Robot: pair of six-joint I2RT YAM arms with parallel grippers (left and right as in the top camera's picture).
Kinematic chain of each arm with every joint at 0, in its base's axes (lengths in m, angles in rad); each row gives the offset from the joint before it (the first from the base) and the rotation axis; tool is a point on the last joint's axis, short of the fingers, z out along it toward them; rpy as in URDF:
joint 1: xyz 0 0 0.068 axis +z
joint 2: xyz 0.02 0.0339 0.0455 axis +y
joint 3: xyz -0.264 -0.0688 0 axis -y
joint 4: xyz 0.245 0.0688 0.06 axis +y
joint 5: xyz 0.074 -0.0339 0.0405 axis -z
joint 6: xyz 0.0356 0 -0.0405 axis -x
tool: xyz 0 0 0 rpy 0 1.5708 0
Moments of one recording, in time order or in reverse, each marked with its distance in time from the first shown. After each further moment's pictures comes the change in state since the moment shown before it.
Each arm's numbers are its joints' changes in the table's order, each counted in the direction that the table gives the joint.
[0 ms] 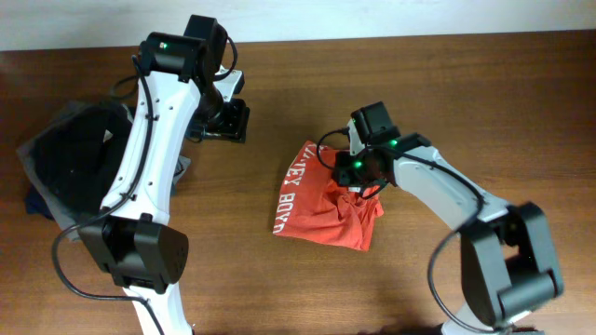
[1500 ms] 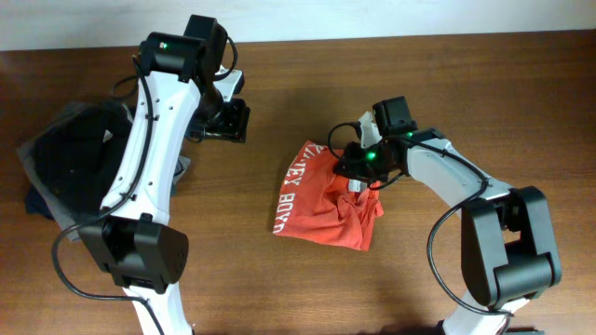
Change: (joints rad) left arm 0.000 0.000 0.000 -0.002 0.000 0.000; right arm -0.117 0.066 0.001 -0.087 -0.274 -0.023
